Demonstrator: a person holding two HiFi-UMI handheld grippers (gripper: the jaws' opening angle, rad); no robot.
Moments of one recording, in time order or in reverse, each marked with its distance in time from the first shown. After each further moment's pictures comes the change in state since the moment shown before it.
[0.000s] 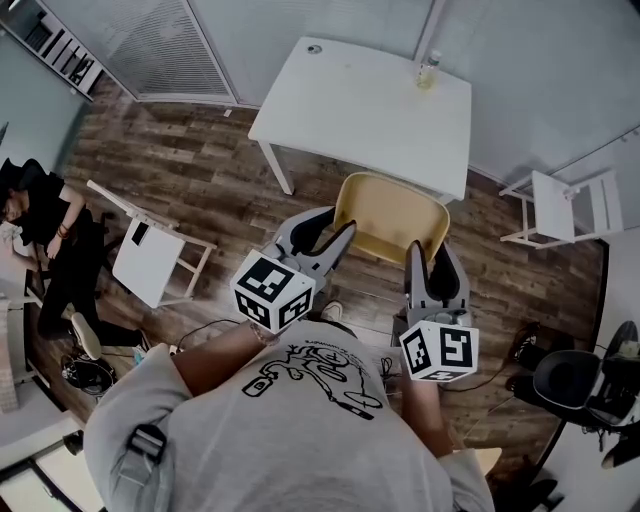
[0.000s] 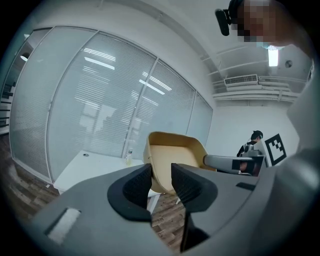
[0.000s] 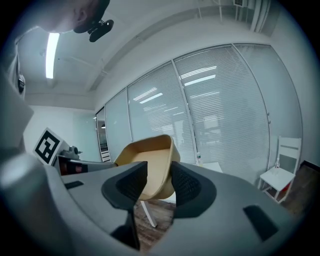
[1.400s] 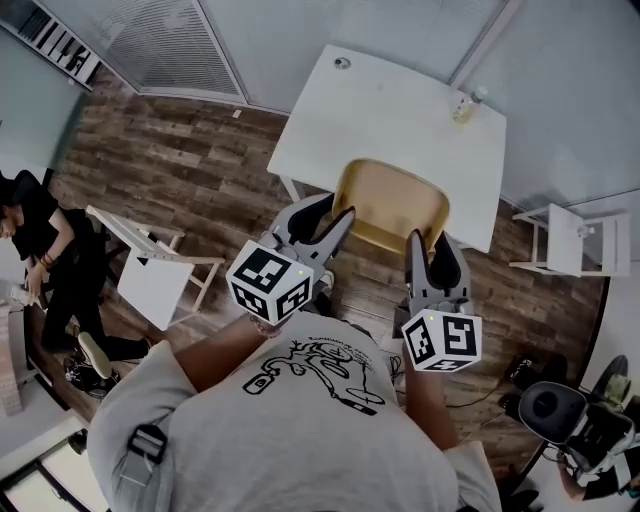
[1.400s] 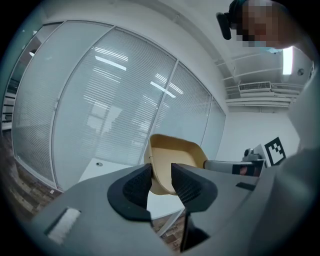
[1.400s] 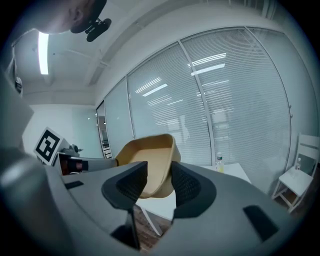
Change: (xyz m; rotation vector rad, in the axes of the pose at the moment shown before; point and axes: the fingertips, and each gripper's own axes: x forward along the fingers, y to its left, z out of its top) left arm 0.066 0.221 0.072 -0.060 -0.024 0.056; right arm 0.242 0.039 0.012 0.005 0.075 0.057
